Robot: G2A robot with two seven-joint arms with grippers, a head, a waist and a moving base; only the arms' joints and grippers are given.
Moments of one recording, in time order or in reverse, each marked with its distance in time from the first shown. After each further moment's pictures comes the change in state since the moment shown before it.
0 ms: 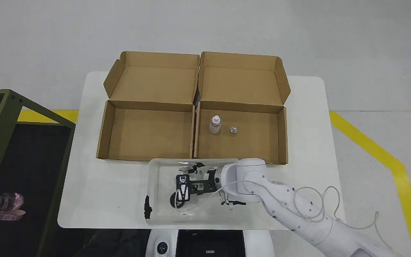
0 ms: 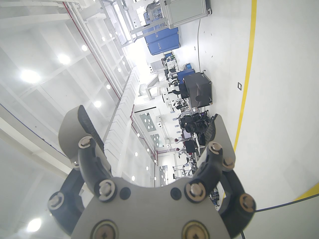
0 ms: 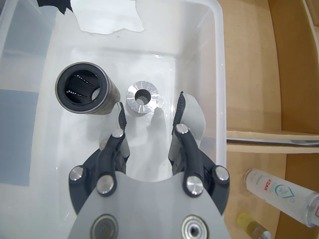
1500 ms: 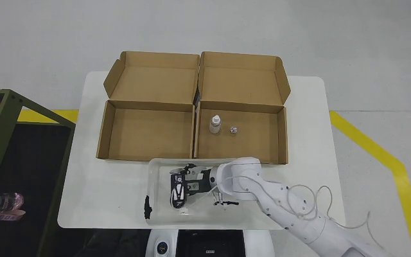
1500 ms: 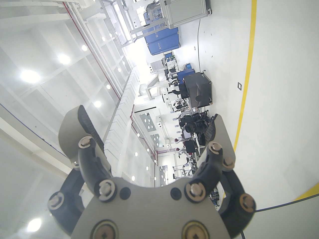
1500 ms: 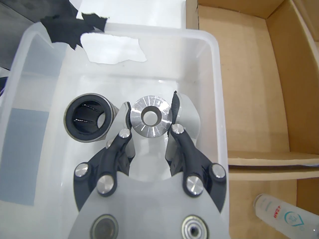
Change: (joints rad) left arm 0.000 0.000 0.000 0.000 0.000 0.000 0.000; right arm -0.020 -0.044 0.028 0.023 -0.002 -0.031 -0.124
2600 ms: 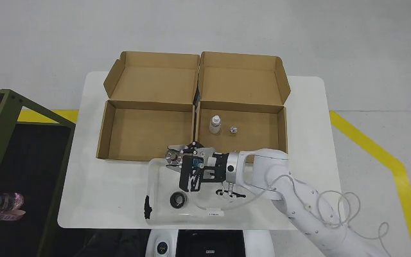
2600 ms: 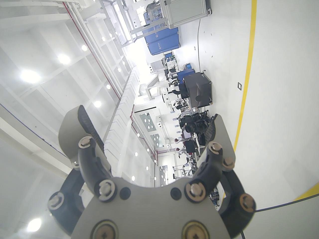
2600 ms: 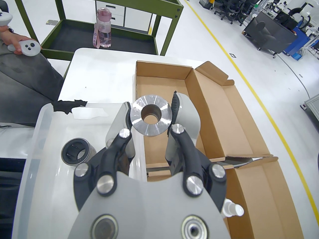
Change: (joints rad) left arm 0.000 0.000 0.000 0.000 0.000 0.000 0.000; right arm -0.051 0.026 0.197 -0.212 0.024 0.054 -0.123
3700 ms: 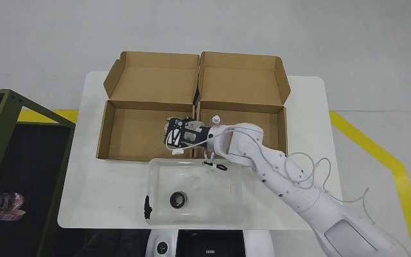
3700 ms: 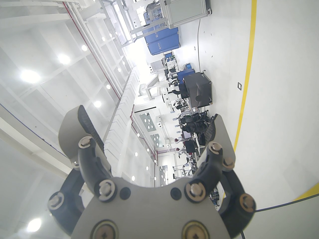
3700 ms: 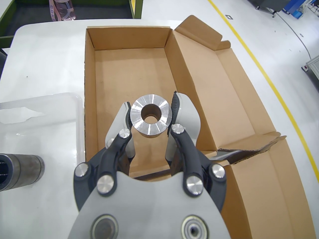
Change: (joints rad) left arm 0.000 0.000 0.000 0.000 0.000 0.000 0.000; right arm 0.287 -0.133 -0.170 0.425 0.069 0.165 0.054
